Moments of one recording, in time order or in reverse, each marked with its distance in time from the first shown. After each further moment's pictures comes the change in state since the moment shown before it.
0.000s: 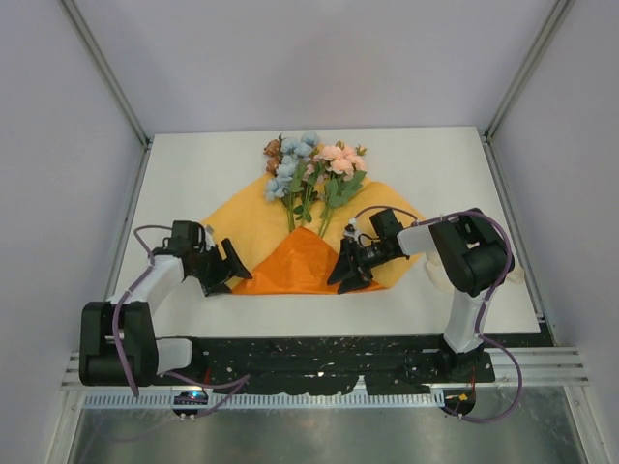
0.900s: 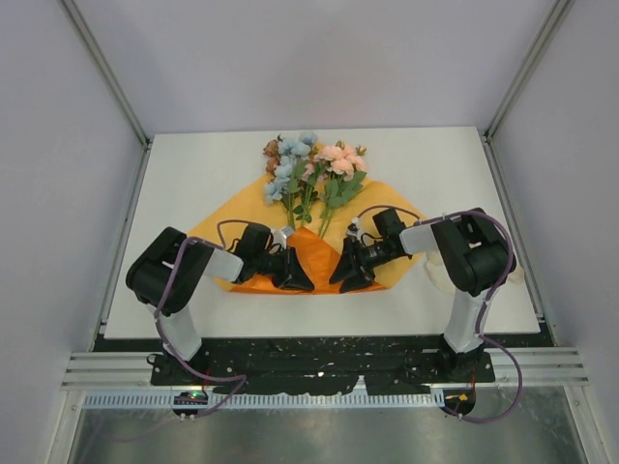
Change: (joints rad) left arm -0.476 0.506 0.013 0.865 0.353 -0.280; right arm -0.014 0.000 -0.001 -0.010 -0.001 -0.012
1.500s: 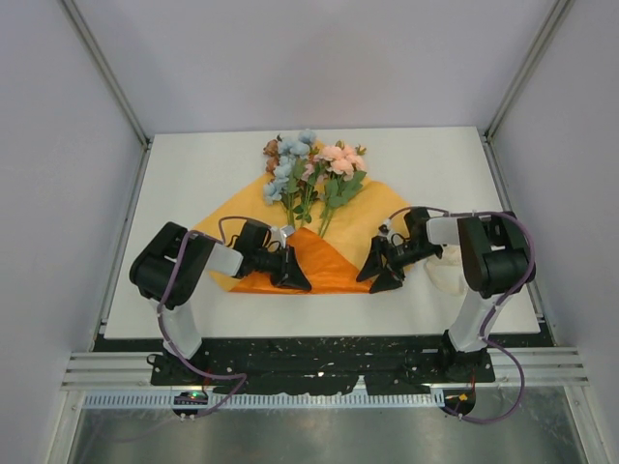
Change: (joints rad) left arm 0.049 0.049 0.041 -0.061 0.104 0.140; right arm -0.222 -0.057 0.021 -0.409 0.096 -0.243
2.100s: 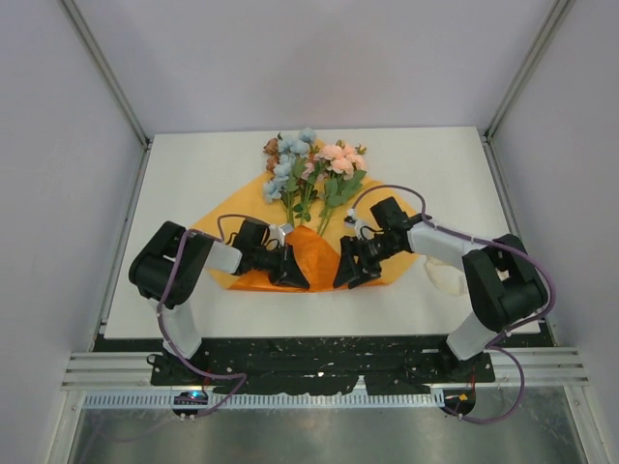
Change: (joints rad) left arm 0.017 0.001 0.016 -0.034 0.000 0.028; right arm 0.238 -0.226 0.042 -0.015 0.156 -0.032
